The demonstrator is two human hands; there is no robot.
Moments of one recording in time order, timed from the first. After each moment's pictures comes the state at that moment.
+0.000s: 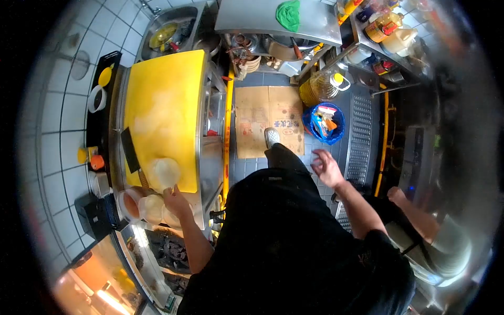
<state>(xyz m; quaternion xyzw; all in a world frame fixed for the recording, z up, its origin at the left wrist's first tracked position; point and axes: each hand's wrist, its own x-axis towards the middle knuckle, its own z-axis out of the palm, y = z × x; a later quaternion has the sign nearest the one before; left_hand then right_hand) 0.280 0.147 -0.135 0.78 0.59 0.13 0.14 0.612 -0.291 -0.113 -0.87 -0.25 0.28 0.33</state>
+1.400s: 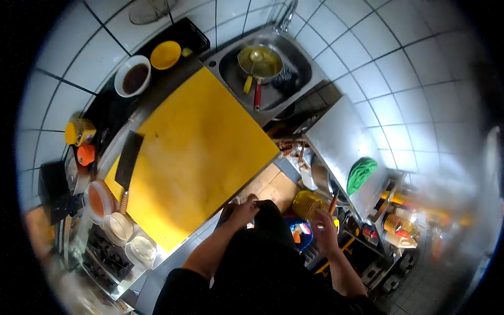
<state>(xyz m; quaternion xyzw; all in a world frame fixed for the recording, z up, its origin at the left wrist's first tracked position) 0.634 0.193 -0.272 0.69 0.44 -0.06 0.57 0.894 0.040 -0.083 -0.81 -0.41 0.31 0.27</state>
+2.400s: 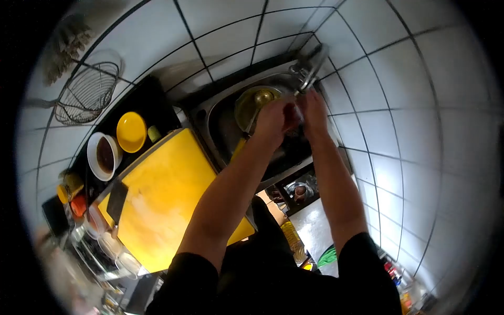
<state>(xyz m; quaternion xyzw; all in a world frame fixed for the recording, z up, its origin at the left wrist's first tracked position) 0.941 0.696 -0.137 0.06 0.44 0.40 0.80 1.090 0.696 -0.186 -0.69 -0.33 0.43 0.47</state>
